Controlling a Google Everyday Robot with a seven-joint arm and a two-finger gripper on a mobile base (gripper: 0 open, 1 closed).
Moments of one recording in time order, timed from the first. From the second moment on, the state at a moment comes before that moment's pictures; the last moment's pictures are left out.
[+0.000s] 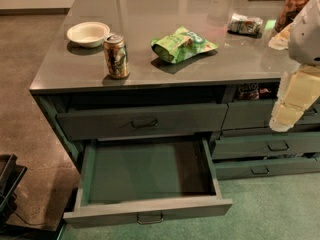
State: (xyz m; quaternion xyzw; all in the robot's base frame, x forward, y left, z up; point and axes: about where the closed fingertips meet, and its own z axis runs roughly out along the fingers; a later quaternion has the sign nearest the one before) arm 0.438 -0.217 0.977 -0.60 0.78 -0.04 0.16
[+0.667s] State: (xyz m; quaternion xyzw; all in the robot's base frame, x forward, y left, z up) arm 0.442 -0.210 0.978 -0.60 0.78 -0.03 0.17
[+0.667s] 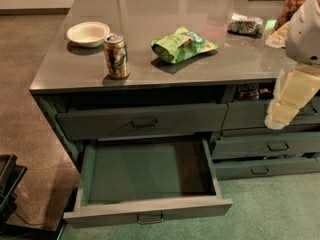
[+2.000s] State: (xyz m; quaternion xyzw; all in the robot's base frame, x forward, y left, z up) arm 0.541 -0.040 0.963 -0.64 0.70 0.08 0.32
